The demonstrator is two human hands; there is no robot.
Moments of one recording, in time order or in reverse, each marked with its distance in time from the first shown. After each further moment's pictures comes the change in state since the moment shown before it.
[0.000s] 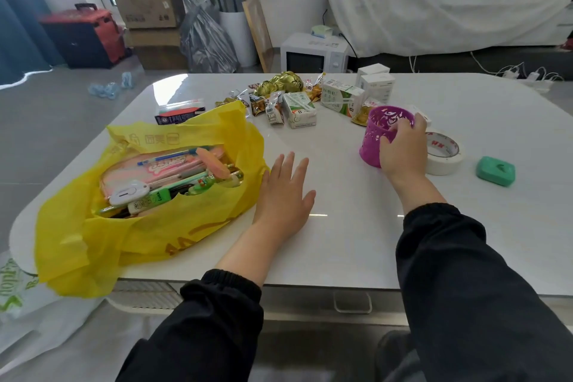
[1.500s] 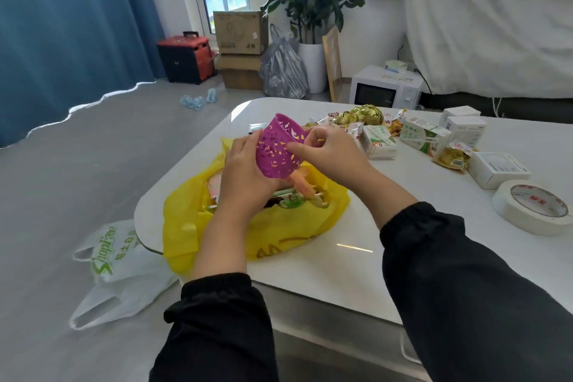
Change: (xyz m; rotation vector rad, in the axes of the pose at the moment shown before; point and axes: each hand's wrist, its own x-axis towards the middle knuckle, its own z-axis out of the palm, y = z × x) left_hand -0.047 -0.137 -0.113 -0.423 0.608 -0.263; right_hand -0.096 -0.224 0.016 0.508 -0.608 -0.531
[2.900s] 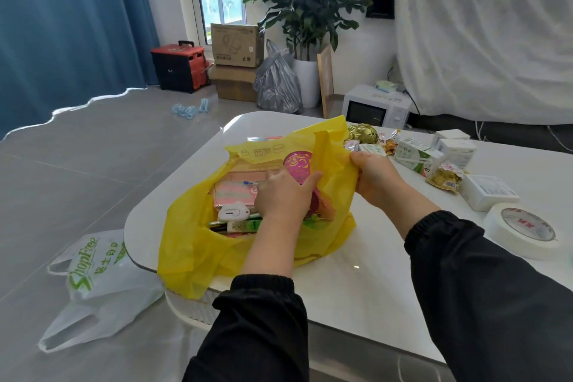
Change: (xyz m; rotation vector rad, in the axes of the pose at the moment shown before) left_hand 0.013 0.033 0.047 0.301 -0.242 -0.372; right_hand 0.027 0.059 -0.025 0.775 0.157 0.552
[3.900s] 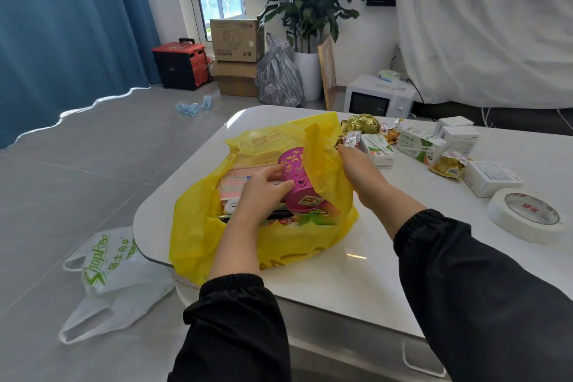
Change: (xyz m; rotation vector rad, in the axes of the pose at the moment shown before) left_hand 0.004 -0.050 -0.012 -0.682 -0.230 0.065; right_hand -0.017 0.009 0.023 -0.446 0.034 -0.064
